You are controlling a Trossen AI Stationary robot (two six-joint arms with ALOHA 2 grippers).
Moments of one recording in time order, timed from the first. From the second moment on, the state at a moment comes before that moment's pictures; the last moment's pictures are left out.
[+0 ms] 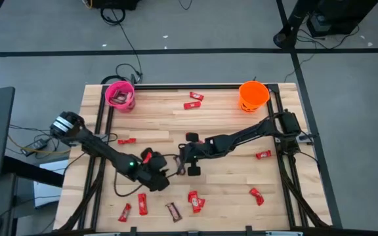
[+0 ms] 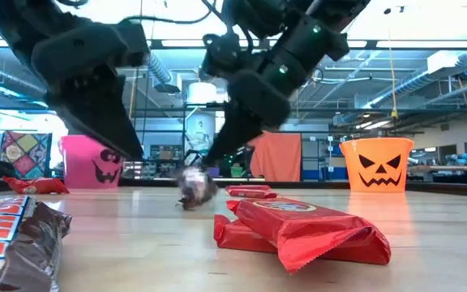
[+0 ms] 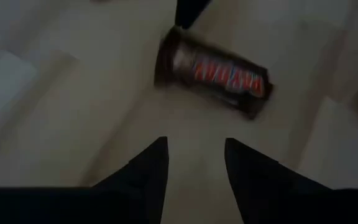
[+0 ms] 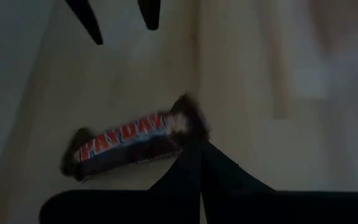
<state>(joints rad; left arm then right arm) -0.52 1.59 0.84 -0.36 -0.58 -0.93 0.13 1.97 1.26 -0.16 0.18 0.00</state>
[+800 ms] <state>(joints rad) -0.26 1.45 0.70 -0.39 -0.52 -0.56 0.03 1.95 1.27 0.06 0.50 -0.33</state>
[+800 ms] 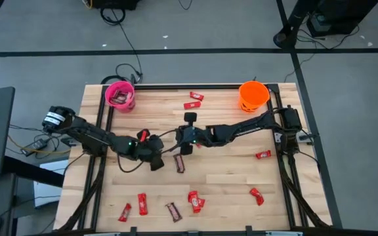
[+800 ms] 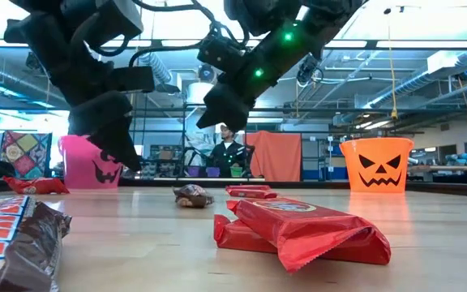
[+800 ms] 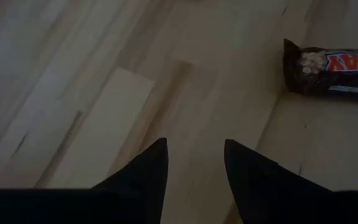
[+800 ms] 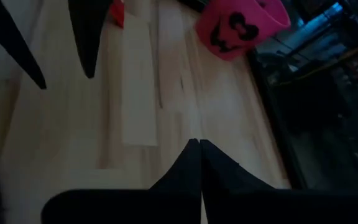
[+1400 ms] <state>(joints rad) -0.05 1.39 0.70 -0.40 -0.47 -0.43 0.05 1.95 1.27 0.02 0.45 -0.42</state>
